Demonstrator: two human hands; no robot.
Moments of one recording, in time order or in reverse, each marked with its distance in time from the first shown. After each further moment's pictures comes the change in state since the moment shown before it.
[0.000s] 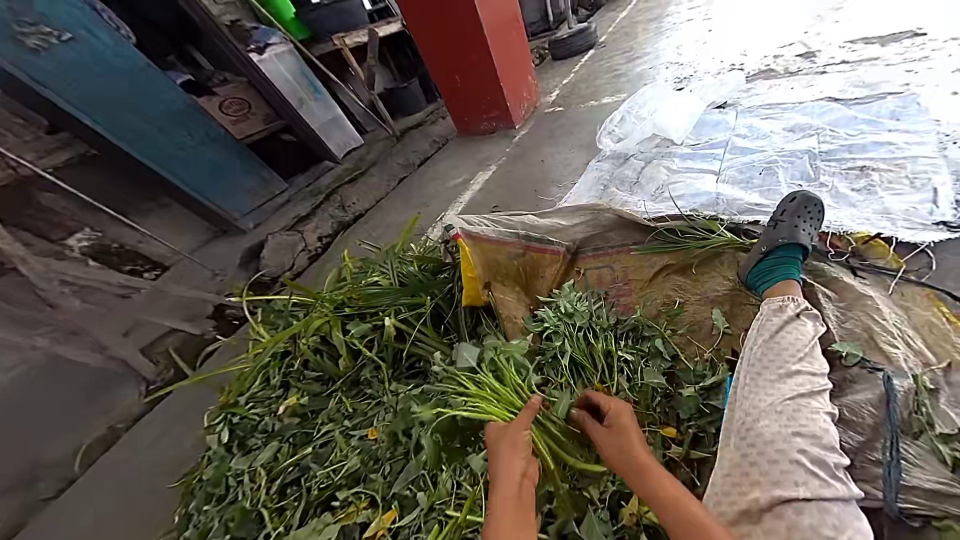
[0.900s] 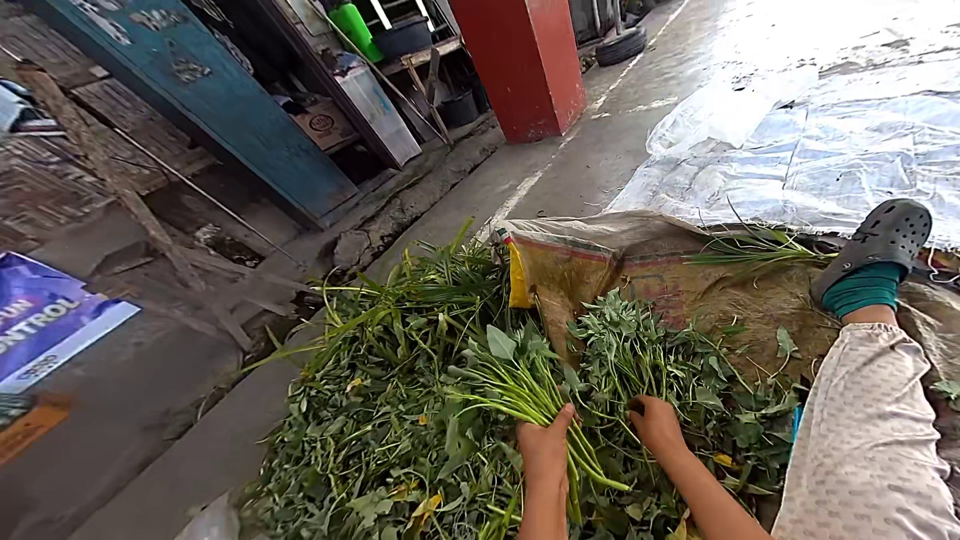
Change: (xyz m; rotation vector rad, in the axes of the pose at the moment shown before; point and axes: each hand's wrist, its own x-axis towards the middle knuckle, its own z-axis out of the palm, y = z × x) left_hand 0.021 -0.001 -0.018 0.008 -0.041 0.111; right_hand 0.072 0.060 0.005 -0.489 -0.043 0.343
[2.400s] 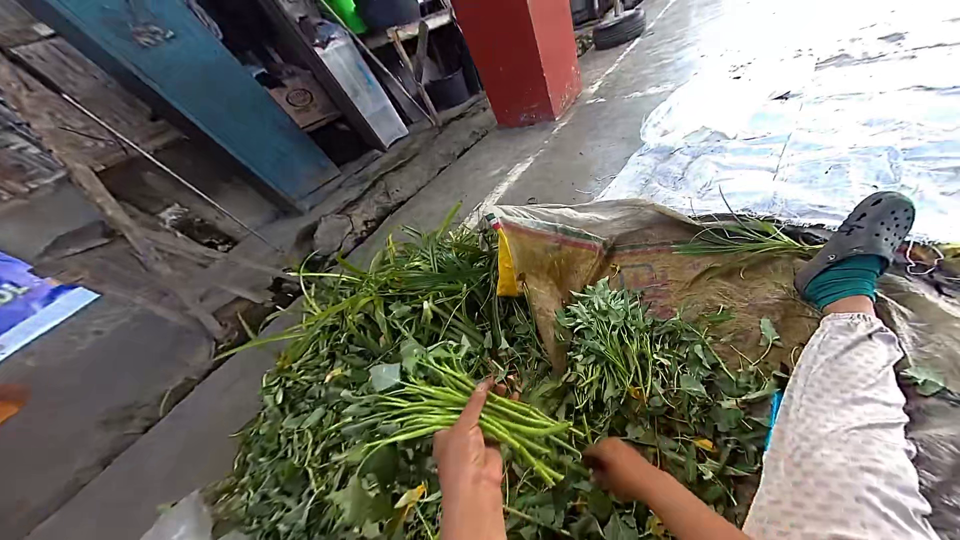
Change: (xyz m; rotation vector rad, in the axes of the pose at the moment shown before) left_hand 0.004 0.057 -0.038 -0.361 0.244 0.004; right_hand -0.036 0.012 0.054 -0.208 -0.522 -0.324
